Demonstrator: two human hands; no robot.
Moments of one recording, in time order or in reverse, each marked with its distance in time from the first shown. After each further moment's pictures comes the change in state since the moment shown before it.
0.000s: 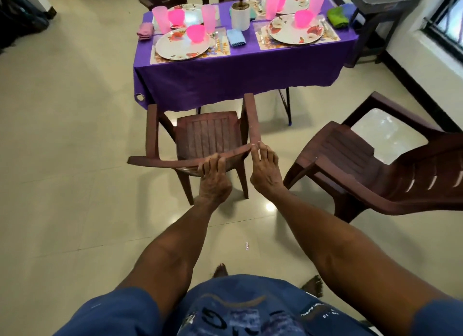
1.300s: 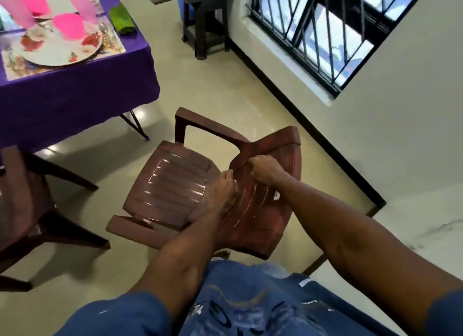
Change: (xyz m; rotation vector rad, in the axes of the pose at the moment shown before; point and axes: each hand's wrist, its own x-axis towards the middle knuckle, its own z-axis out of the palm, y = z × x) left_hand 0.160 0.659 0.308 -0.458 -0.616 0.053; right_hand -0.063 0.688 -0.228 -0.153 -0.415 0.384
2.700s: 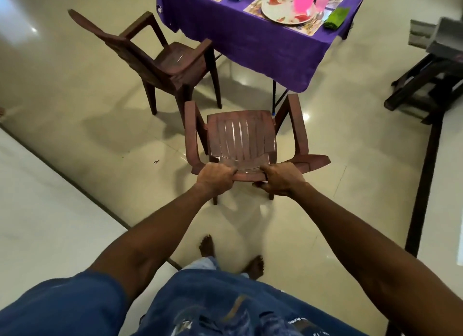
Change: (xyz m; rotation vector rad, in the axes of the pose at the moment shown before) left_hand -0.098 0.175 0.092 0.700 0.286 -0.620; right_hand 0.002 0.144 -0.004 -0.326 0.077 -1.280
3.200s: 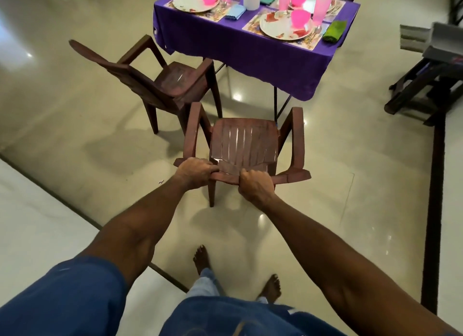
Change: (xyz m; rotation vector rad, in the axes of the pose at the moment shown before) left_hand 0.041 -0.159 -0.005 0.049 0.017 0.219; right_hand 0.103 -0.098 -0.021 0.110 0.079 0.251
